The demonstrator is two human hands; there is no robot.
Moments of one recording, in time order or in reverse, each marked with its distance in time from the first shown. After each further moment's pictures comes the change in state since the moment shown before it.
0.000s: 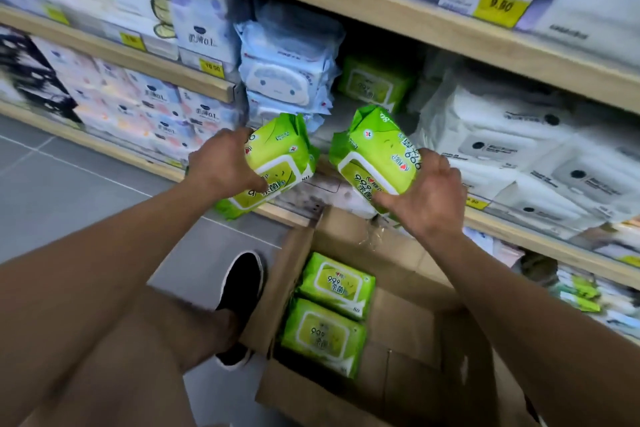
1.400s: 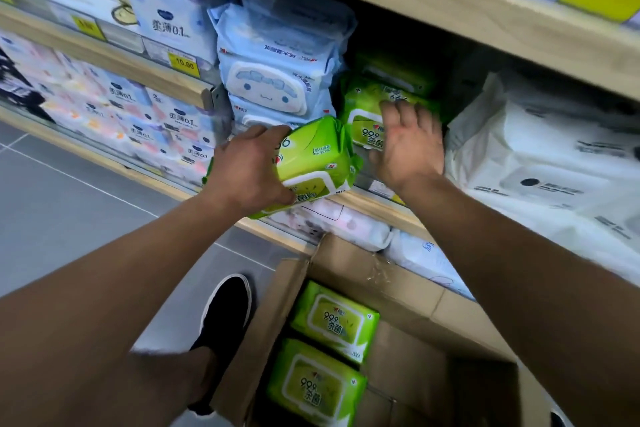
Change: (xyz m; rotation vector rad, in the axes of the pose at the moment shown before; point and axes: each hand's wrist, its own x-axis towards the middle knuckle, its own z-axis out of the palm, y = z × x) left_hand 0.071 0.030 0.048 -0.099 0.089 0.189; right_hand 0.151 -0.032 0.082 -0.301 -0.028 -0.357
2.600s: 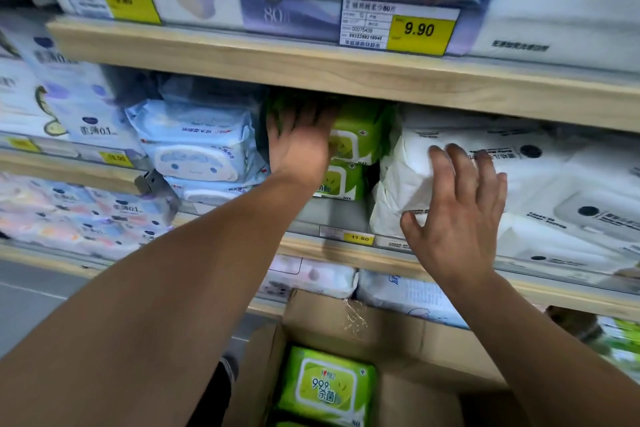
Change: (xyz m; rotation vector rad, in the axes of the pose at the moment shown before) left_hand 0.124 0.150 0.056 0.322 0.312 0.261; right_hand -0.104 0.094 -0.040 0.104 0.363 0.311
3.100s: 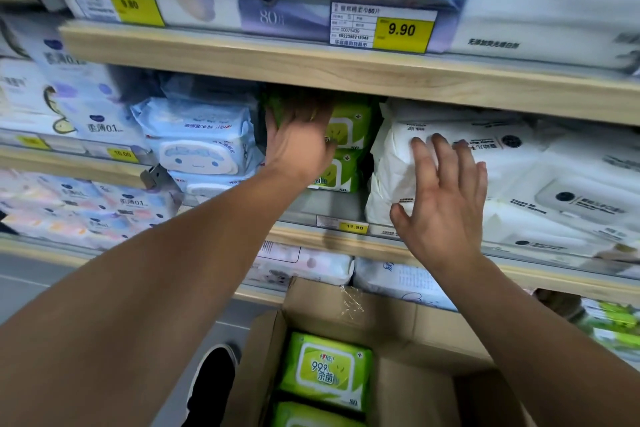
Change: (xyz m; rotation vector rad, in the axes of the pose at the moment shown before) left_hand -0.010 0.003 -0.022 -0.031 -0.059 0.078; right_hand -0.004 -0.003 -0.016 0.020 -0.087 -0.034
